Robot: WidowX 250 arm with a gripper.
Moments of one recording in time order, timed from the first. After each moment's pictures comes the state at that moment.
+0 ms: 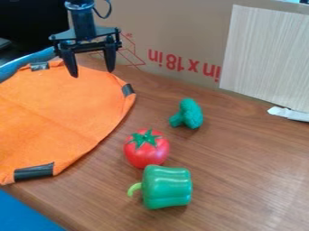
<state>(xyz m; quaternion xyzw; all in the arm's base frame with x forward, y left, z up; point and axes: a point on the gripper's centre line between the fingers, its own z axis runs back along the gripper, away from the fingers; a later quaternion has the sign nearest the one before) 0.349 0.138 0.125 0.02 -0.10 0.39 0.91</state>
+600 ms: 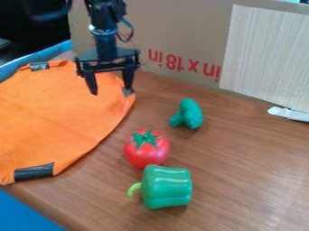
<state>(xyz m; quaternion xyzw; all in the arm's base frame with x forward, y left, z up) 0.364 0.114 0.089 0.03 -0.10 0.40 0.91</state>
